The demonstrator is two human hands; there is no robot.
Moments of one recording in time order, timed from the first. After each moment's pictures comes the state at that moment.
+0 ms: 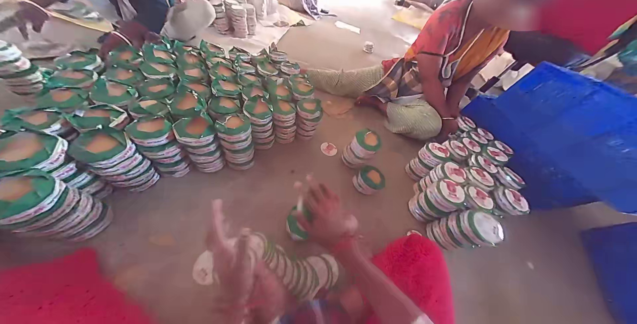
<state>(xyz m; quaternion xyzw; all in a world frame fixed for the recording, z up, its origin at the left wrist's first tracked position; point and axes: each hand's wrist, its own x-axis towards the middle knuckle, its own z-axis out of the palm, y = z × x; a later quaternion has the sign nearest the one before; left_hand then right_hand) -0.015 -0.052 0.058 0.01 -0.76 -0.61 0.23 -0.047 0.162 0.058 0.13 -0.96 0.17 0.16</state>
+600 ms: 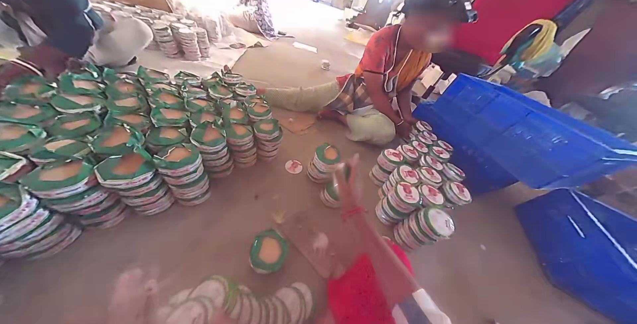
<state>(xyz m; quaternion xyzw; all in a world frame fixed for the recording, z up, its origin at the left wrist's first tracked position) -0.021 -0.086 0.006 0.07 -0.76 -0.63 0.16 -0.090 0.305 0.139 -0.23 -0.87 0.36 0.24</state>
